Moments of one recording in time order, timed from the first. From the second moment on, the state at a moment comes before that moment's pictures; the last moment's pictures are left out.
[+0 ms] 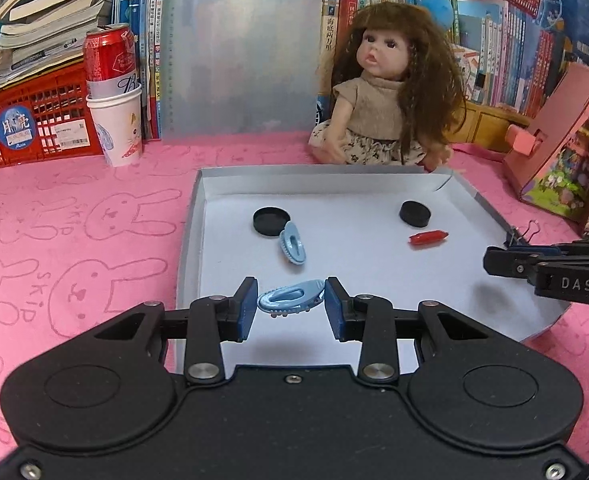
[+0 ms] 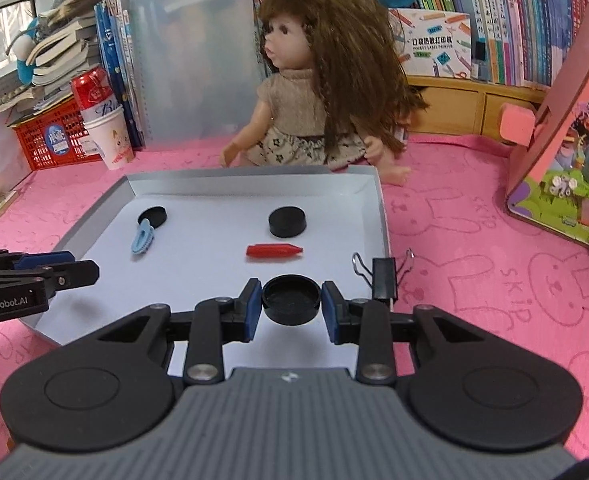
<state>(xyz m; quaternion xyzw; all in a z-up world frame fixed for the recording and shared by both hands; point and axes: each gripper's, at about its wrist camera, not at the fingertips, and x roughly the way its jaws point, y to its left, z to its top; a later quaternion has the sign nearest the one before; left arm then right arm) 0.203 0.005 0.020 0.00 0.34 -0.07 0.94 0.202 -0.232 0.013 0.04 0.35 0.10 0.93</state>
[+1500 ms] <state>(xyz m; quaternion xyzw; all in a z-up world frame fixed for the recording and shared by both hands) 0.217 0.009 0.003 -0.02 0.36 -0.05 0.93 0.207 -0.230 -0.002 0.03 0.37 0.09 0.92</state>
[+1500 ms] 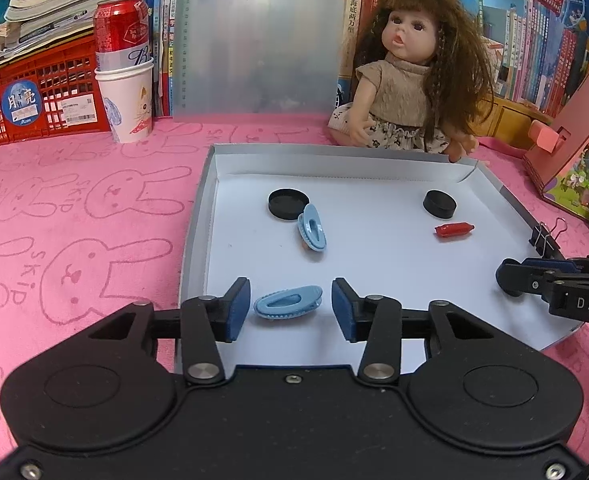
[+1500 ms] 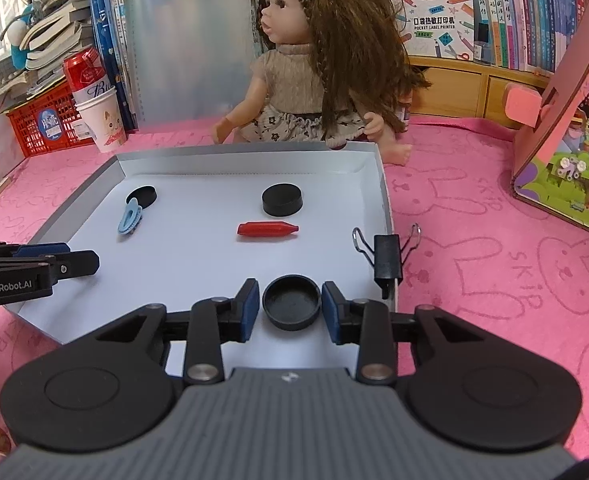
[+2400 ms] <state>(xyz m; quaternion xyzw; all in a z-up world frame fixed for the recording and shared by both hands) 0.155 0.005 0.038 -0.03 0.32 -0.09 0.94 0.151 -0.215 0.027 0.00 0.30 0.12 0.94</state>
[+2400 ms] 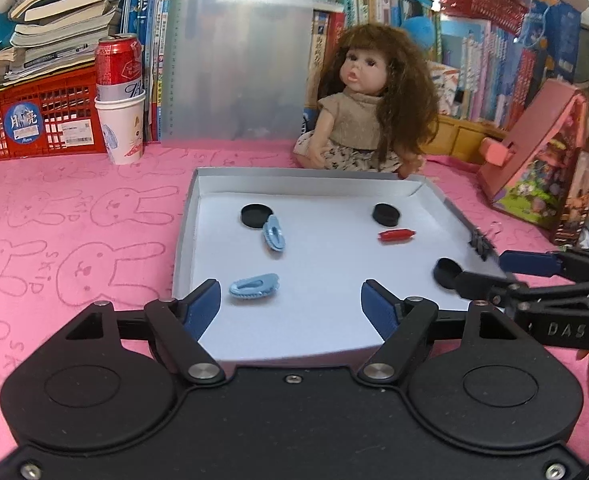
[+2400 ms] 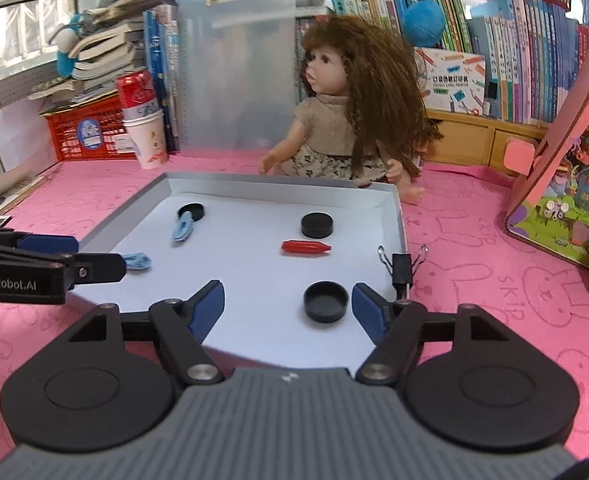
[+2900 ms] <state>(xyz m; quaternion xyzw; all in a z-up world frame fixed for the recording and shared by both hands) 0.096 0.013 0.043 -0.03 0.31 -0.11 0.94 0.092 -0.213 0.031 -0.02 0.28 0.16 0.95</state>
